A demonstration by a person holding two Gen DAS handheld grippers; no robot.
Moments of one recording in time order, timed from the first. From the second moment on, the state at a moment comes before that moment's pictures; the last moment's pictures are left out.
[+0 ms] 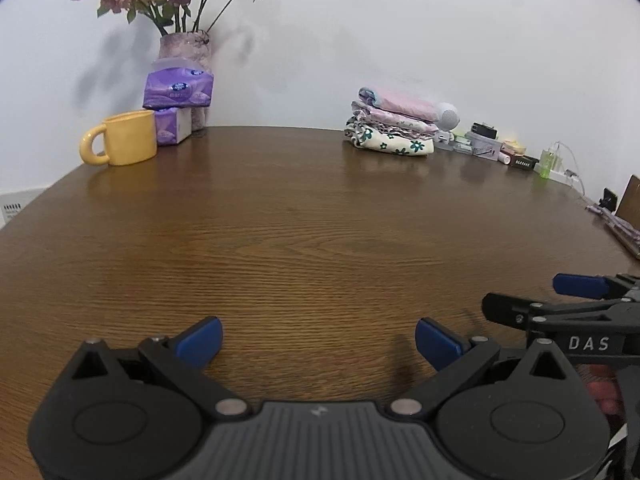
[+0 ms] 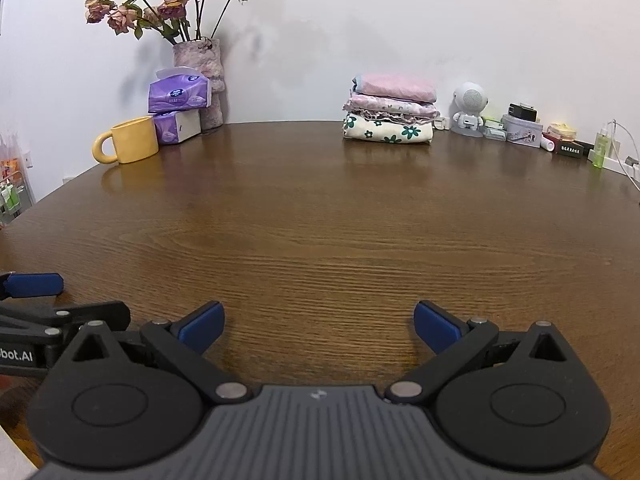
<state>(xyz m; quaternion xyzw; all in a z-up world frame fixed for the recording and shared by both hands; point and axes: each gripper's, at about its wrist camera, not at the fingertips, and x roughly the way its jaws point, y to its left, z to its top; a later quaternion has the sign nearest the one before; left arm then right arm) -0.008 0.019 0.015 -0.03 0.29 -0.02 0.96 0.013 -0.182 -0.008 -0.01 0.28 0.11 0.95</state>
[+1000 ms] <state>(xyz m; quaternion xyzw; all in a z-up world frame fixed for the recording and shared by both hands) -0.005 0.025 0.010 -0.01 0.28 -0.02 0.96 0.012 -0.188 -0.015 0.00 0.27 0.12 0.96</state>
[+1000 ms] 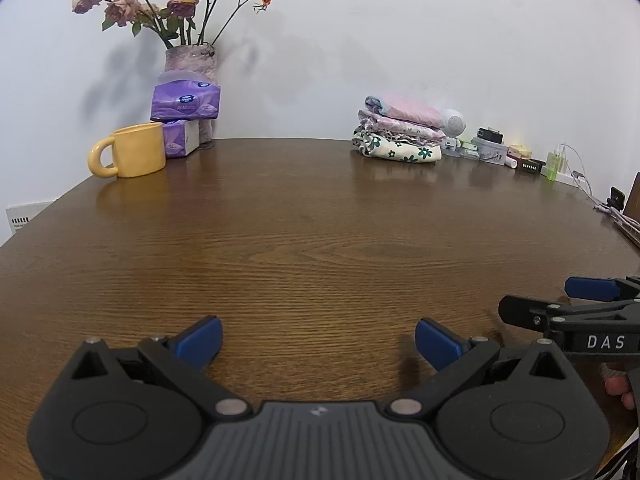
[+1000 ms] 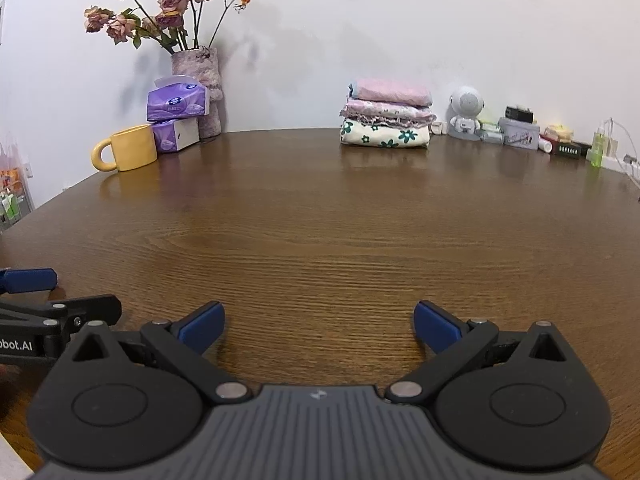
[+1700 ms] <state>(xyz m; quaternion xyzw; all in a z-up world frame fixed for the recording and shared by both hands) -0.003 0.022 0.010 -0.01 0.28 -0.01 0.96 0.010 -0.188 -0.016 0.01 0.26 0.11 0.96</state>
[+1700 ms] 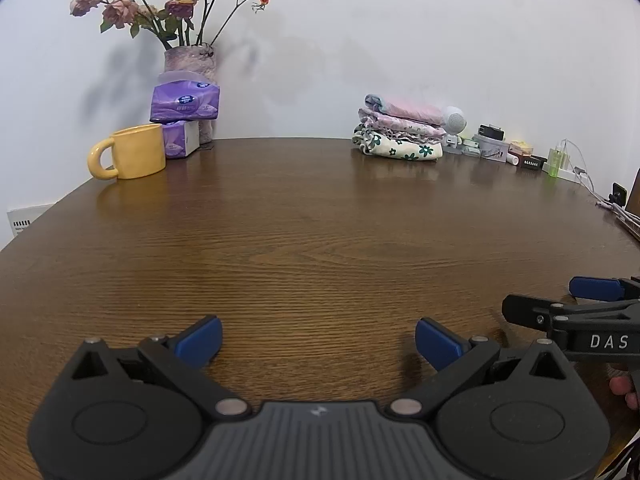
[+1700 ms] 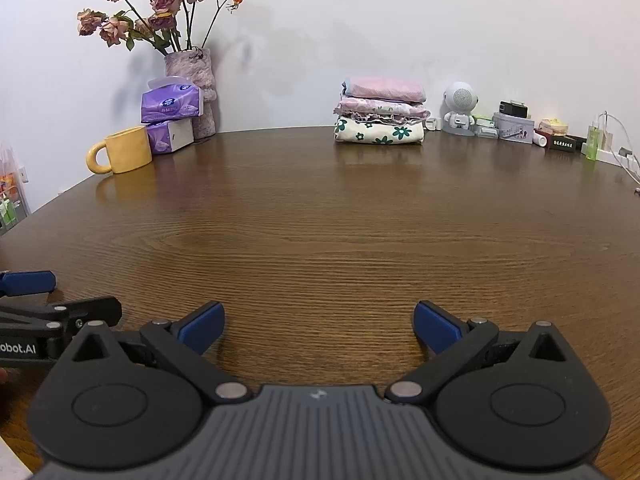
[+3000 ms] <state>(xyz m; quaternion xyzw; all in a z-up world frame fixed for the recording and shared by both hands) -0.002 0.021 0.011 -0.01 0.28 -0.01 0.96 0.010 -0.188 -0.017 0.01 0.26 0.11 0.96</state>
